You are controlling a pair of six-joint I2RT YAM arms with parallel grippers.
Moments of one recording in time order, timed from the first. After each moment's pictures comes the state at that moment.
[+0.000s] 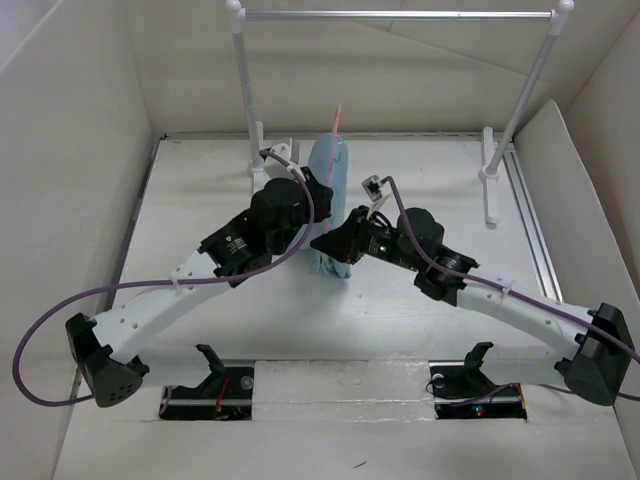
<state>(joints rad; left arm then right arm) -0.91 1.20 1.23 -0.30 -0.48 -0.69 0.88 1.20 0.90 0.26 -0.20 0.72</state>
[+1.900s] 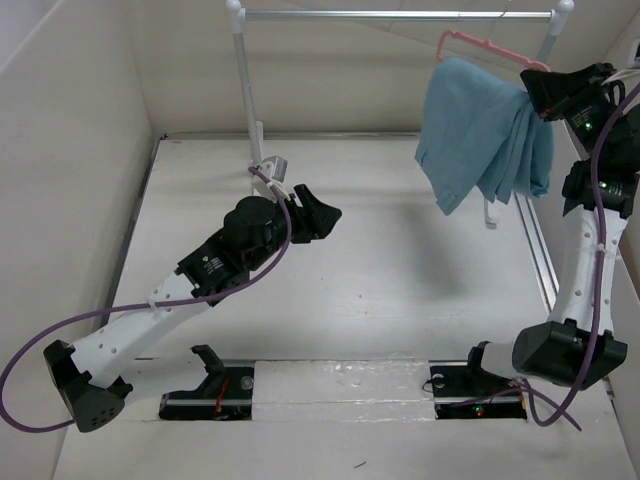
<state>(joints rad) -0.86 1.03 1.07 -0.25 -0.19 -0.76 -0.35 1.32 1.57 0.21 -0.72 0.69</state>
